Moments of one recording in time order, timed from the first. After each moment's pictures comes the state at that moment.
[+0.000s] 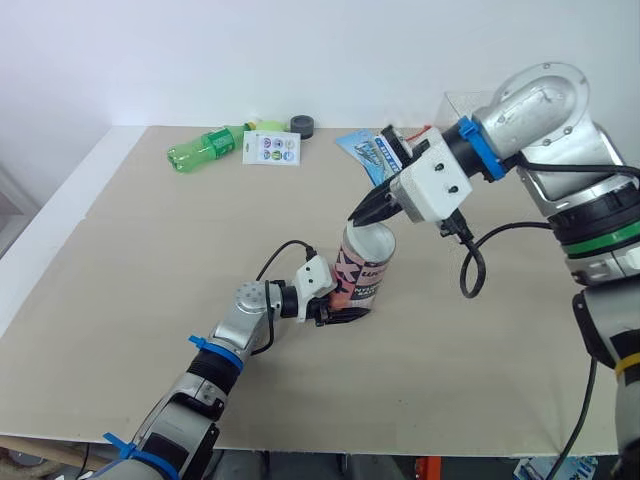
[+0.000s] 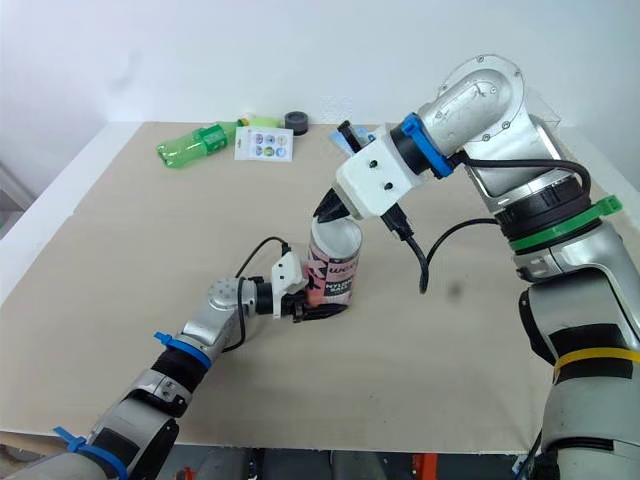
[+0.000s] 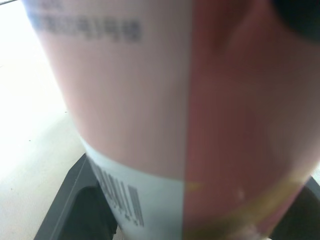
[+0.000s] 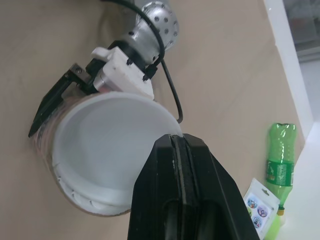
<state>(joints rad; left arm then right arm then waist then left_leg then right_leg) -0.60 0.11 -0.27 0.54 -0.11 -0.09 -1.02 -1.35 -0.83 0.56 0.31 0.26 -0.34 1.58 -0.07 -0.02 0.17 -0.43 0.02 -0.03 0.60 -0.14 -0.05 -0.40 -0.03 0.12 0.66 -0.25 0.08</state>
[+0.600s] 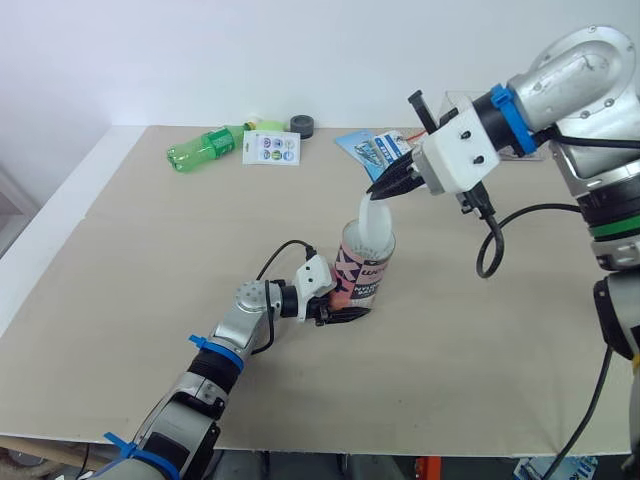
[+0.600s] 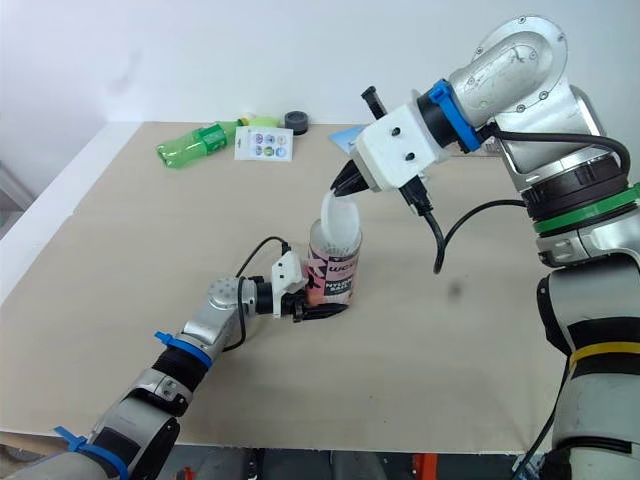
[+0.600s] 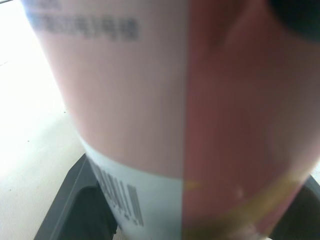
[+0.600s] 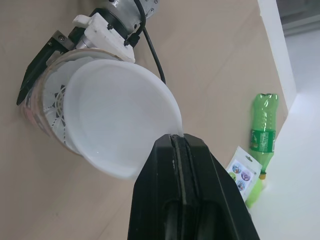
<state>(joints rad) -0.61 0.10 -0.27 0.54 -0.11 -0.09 -1.03 -1.41 -0.88 0.55 0.38 0.23 -0.37 1.58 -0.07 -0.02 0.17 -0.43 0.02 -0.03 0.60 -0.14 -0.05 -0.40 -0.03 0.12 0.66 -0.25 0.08</state>
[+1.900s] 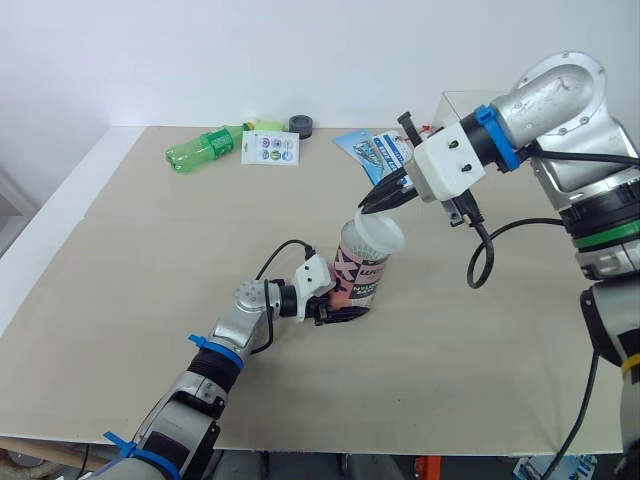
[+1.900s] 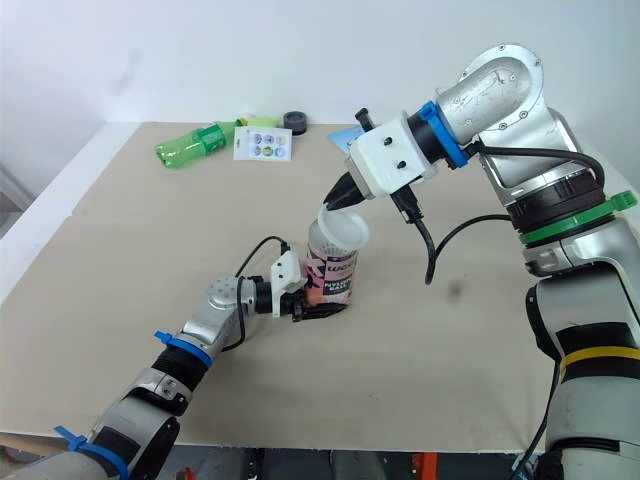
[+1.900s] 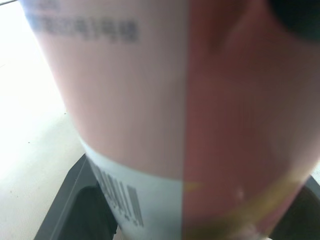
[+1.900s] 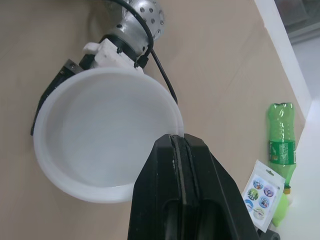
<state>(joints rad) -0.61 0.11 -0.27 0.55 -0.11 -0.10 -1.03 -1.35 -0.82 0.55 0.40 0.25 -0.34 1.58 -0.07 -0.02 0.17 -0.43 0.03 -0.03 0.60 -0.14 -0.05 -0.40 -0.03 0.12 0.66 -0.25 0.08</state>
